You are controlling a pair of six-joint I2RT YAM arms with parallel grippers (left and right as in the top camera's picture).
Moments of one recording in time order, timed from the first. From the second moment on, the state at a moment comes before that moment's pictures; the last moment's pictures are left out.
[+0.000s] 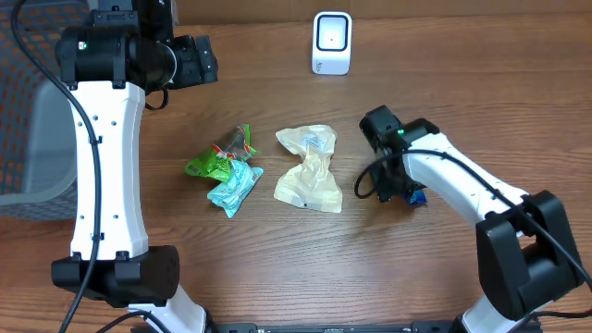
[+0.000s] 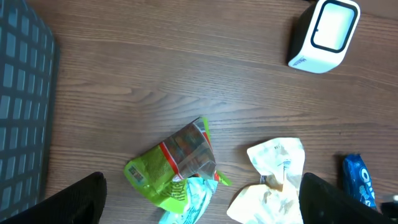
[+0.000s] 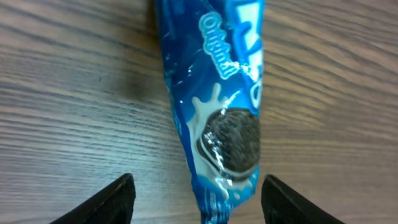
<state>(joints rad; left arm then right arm) -0.01 1.83 2.19 -1.38 0.07 -0.21 0.45 1.81 1.23 -1.00 0.23 0.18</state>
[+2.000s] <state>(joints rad) -0.01 1.83 2.19 -1.38 0.07 -0.21 0.21 1.86 1.02 0.06 -1.47 0.60</state>
